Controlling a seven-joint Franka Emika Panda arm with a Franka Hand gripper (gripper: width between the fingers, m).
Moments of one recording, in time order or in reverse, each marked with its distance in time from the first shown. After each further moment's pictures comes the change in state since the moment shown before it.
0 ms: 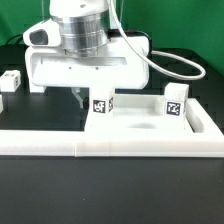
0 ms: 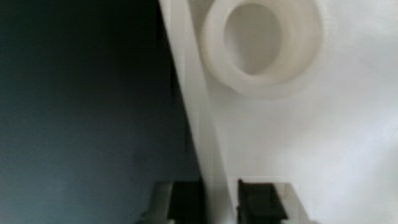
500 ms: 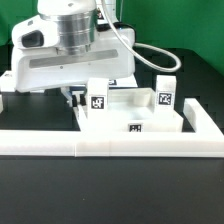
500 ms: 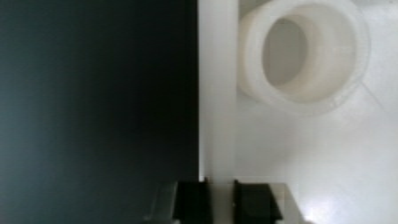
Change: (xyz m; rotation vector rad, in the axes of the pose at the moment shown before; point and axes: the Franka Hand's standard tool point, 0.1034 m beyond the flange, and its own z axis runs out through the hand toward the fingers) arm 0.003 0.031 -0.006 -0.042 -0.014 -0.564
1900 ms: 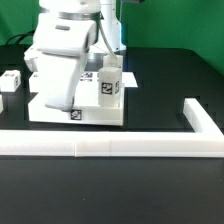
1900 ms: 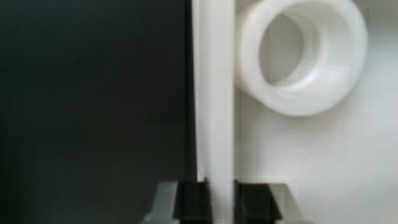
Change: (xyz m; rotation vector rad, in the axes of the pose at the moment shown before) arm 0.016 0.011 -0.006 -0.105 -0.112 -1.155
